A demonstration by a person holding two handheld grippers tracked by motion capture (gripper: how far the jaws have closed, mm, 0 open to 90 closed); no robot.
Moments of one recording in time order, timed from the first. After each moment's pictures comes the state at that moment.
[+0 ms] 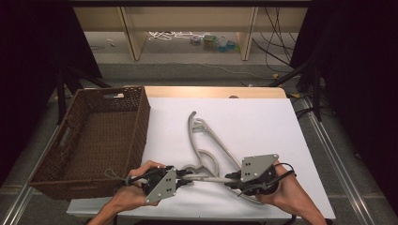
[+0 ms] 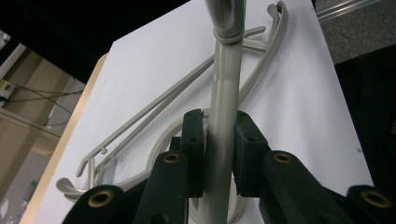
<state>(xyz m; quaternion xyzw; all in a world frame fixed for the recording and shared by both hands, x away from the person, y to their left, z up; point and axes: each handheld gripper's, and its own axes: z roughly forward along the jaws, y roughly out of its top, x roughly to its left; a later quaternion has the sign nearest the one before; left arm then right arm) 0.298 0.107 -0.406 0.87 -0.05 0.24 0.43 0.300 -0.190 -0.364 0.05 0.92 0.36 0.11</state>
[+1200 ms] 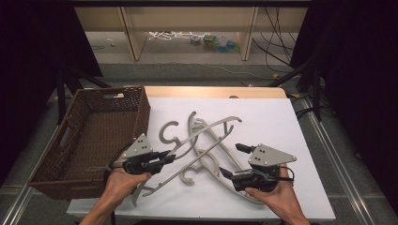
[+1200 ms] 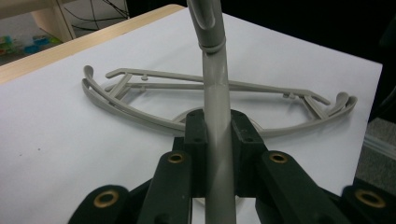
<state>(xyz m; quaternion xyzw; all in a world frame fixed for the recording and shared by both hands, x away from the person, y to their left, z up) 0.330 0.155 -0.387 0.80 0.31 0.13 0.51 0.303 -0.191 -0.372 0.24 0.80 0.51 0.21</state>
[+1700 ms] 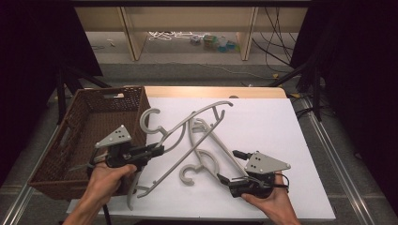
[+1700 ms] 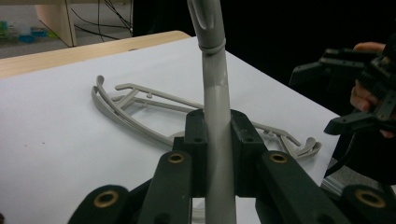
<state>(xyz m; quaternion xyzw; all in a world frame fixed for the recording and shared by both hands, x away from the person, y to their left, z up) 0.326 0.188 -0.352 0.75 0.35 0.09 0.56 0.298 -0.188 -0.396 0.24 0.80 0.51 0.21</state>
